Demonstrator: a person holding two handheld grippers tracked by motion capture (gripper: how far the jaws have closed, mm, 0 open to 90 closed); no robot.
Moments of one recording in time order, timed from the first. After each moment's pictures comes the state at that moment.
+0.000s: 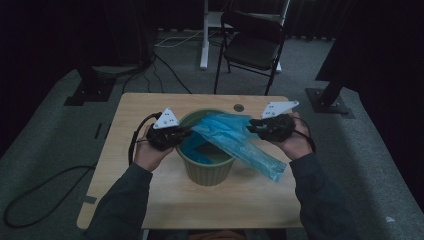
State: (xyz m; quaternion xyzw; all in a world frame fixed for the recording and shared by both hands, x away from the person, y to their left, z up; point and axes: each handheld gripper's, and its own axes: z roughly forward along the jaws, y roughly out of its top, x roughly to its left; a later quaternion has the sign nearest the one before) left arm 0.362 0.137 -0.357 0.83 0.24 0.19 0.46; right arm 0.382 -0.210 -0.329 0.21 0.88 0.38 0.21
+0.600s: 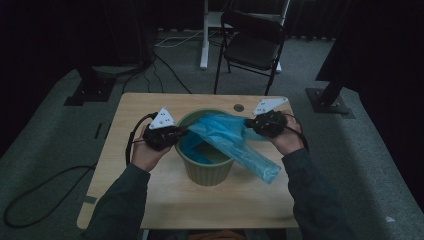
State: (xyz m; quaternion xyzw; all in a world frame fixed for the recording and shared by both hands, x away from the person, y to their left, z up) left arm 0.362 0.149 -0.360 0.83 0.25 0.20 0.46; right arm 0.399 -0.197 -0.338 0.21 0.88 0.36 0.21
